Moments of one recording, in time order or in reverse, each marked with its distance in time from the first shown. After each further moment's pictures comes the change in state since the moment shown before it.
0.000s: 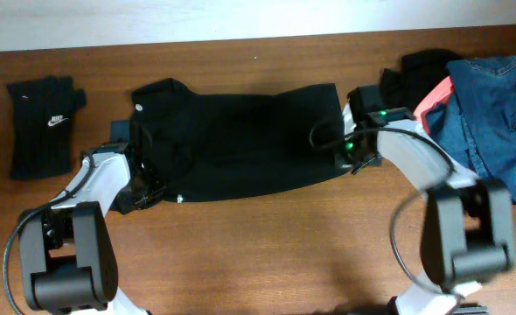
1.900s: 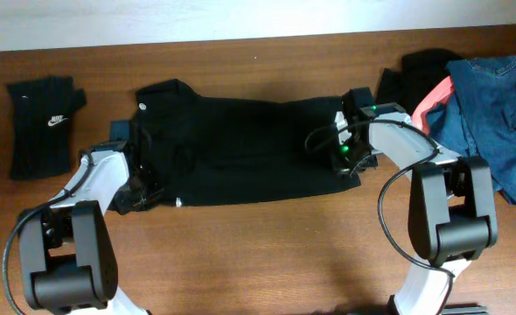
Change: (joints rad) left arm 0.008 0.001 0.029 -0.103 -0.020 0.000; right arm 0.000 0.167 0.092 -0.123 -0.003 -0.085
